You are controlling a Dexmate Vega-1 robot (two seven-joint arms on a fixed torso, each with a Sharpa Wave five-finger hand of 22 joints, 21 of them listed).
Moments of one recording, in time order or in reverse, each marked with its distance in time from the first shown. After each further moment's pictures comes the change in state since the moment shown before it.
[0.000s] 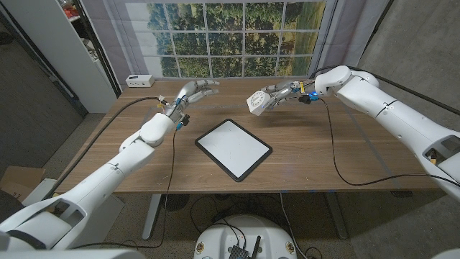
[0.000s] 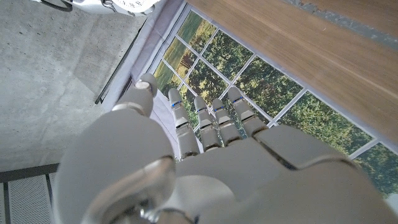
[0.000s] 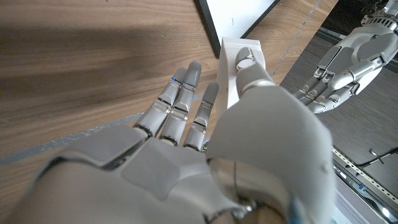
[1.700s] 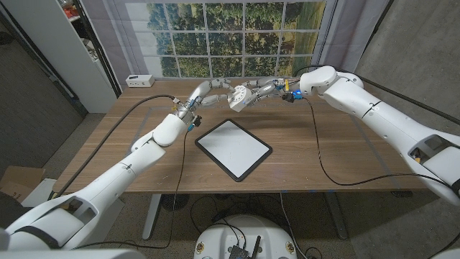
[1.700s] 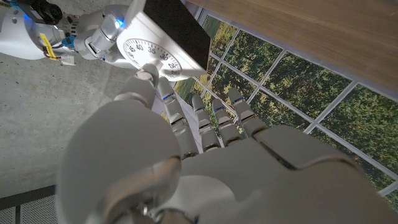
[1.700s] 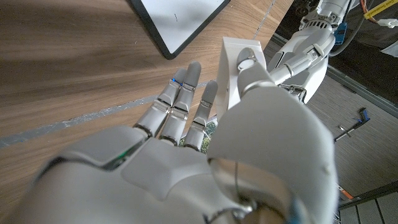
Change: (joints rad) left arm -0.022 -0.054 0.049 0.012 0.165 -0.079 0.057; left_hand 0.107 -0.002 -0.067 0.037 0.052 0.150 0.007 0.060 0.054 0.014 -0.019 0.012 0.016 -0.004 -0.003 0.008 0.021 0.002 -0.009 -0.039 0.005; right arm 0.015 0.070 -0.039 -0.003 0.071 0.105 -0.025; right_hand -0.017 0.002 0.006 -0.006 0.004 0.000 0.000 0.000 0.000 -0.012 -0.001 0.005 0.018 -0.006 0.002 -0.040 0.032 -0.013 0.005 0.007 0.000
